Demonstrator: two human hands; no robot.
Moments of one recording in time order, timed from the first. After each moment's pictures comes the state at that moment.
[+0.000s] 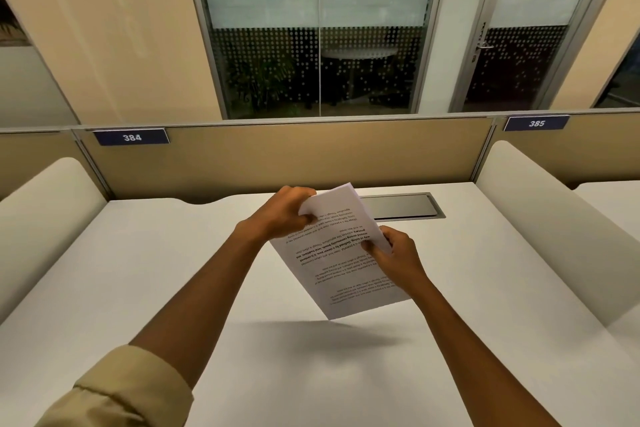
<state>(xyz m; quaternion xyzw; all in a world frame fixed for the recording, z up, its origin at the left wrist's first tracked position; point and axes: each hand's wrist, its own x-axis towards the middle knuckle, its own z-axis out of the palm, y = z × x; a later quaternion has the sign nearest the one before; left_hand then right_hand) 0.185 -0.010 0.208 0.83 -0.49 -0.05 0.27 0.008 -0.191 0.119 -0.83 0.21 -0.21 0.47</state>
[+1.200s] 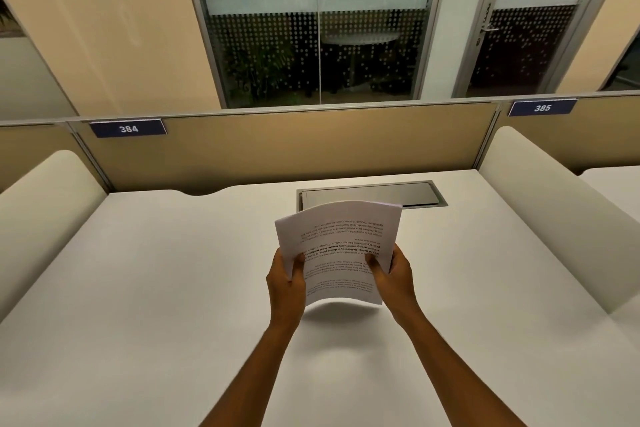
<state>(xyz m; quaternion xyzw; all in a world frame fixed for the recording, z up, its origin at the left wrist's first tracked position) 0.078 0.009 0.075 0.71 -0.14 -0.02 0.69 -0.007 -0.161 0.060 -0.69 0.29 -0.26 0.61</state>
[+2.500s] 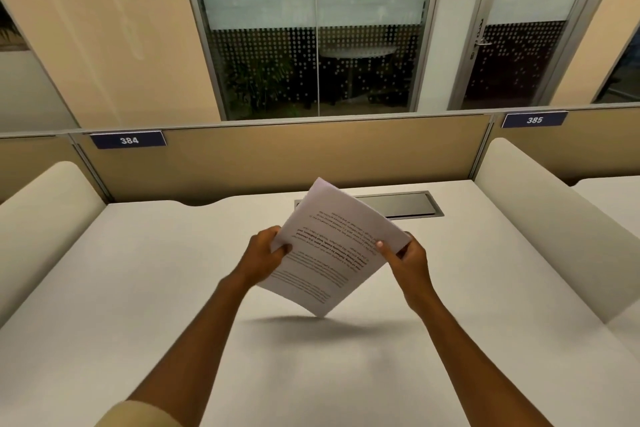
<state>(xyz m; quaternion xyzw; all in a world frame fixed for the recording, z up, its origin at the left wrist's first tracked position) 0.178 0.028 0.117 0.83 -0.32 -0.12 0.44 -0.008 -0.200 0.092 -0.66 0.26 -0.30 0.64</state>
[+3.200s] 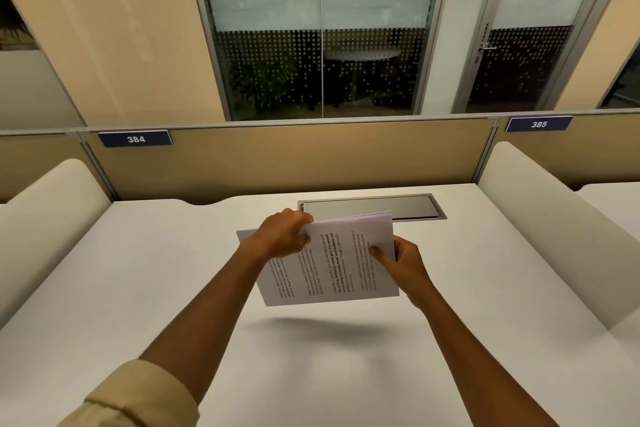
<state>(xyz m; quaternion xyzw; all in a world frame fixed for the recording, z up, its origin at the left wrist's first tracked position) 0.173 -0.004 0.170 0.87 -0.47 -0.05 0.15 -0.003 -0.201 0.100 -0.76 0.22 -0.20 0.57</state>
